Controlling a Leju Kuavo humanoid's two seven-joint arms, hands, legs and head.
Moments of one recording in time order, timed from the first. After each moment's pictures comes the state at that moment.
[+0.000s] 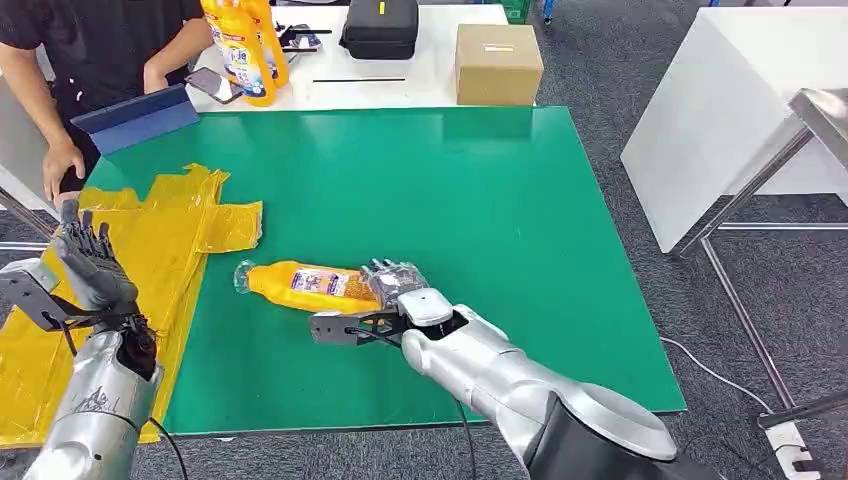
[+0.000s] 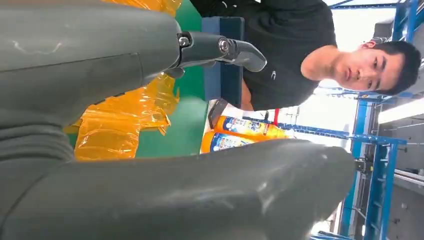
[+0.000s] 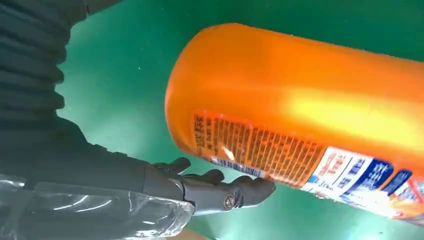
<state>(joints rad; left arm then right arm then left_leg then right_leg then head) -0.56 0.03 0.31 -0.78 0.11 -0.08 -0.62 -0.88 0.35 1.13 -0.37 0.52 -0.01 0.22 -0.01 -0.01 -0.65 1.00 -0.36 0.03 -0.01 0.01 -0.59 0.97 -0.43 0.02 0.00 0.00</state>
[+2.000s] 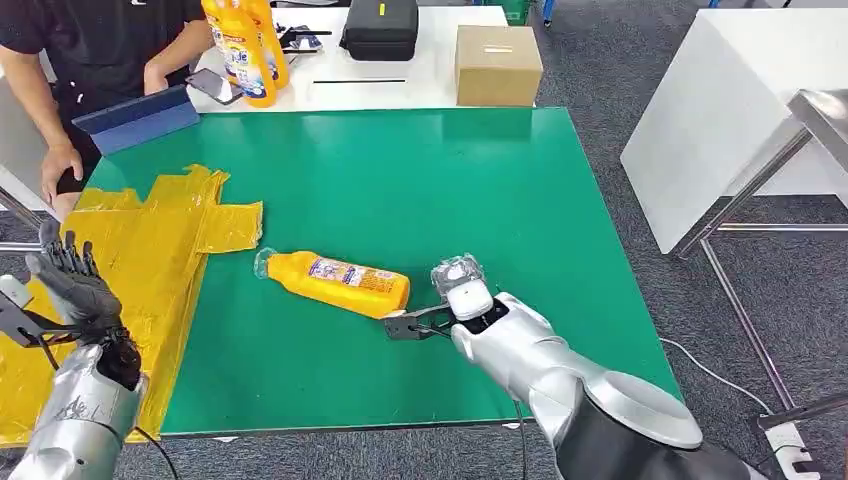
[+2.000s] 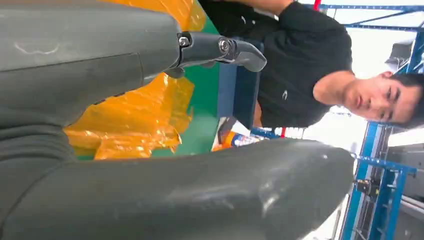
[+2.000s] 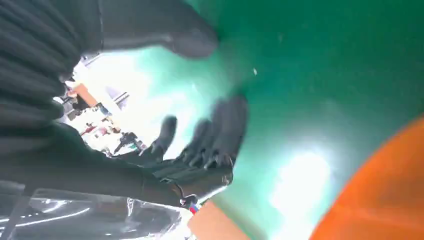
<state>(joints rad) -0.53 0.09 0.34 -0.71 0.21 -0.12 -0.62 -0.92 0.26 1.20 -0.26 0.69 0.06 0.25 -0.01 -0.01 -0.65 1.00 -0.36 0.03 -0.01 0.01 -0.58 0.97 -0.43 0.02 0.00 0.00</state>
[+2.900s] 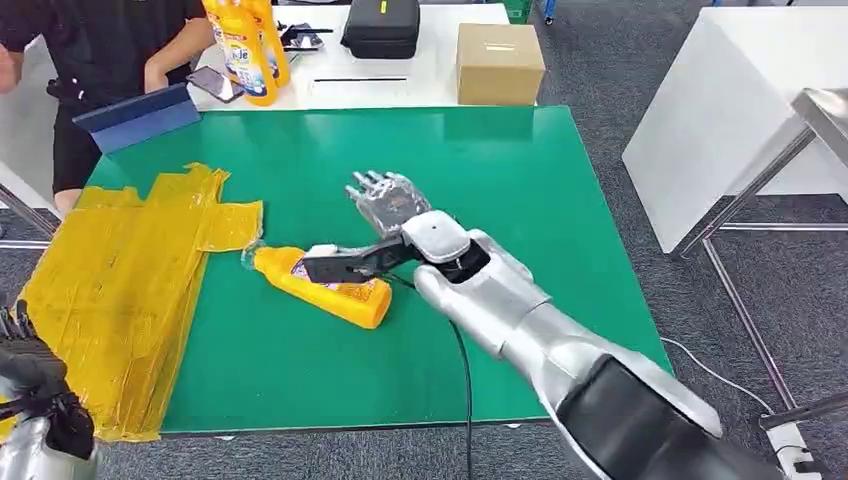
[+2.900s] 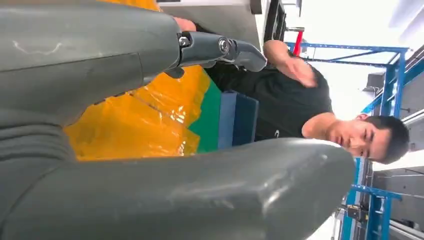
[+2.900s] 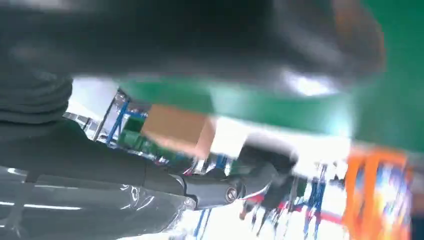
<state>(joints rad) -0.27 0.11 0.46 -0.98 0.24 -0.17 -0.61 -0.96 0.21 0.79 -0.80 0.95 0.13 0.14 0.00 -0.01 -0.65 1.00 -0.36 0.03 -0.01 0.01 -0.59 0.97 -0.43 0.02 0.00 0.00</state>
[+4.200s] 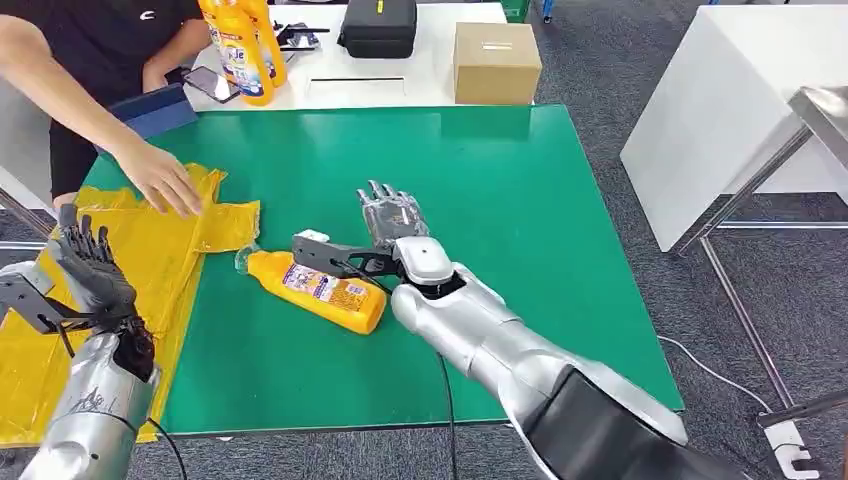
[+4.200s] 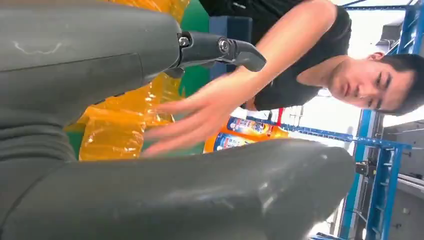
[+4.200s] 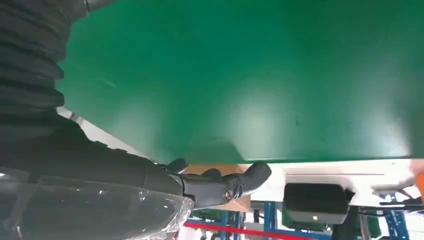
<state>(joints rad) -0.57 0.04 0.31 -0.74 0.14 -0.10 -0.62 -0.96 0.35 0.88 -0.51 0.66 -0.16 0.32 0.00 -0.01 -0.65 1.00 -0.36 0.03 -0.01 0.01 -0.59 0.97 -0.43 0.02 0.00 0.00</state>
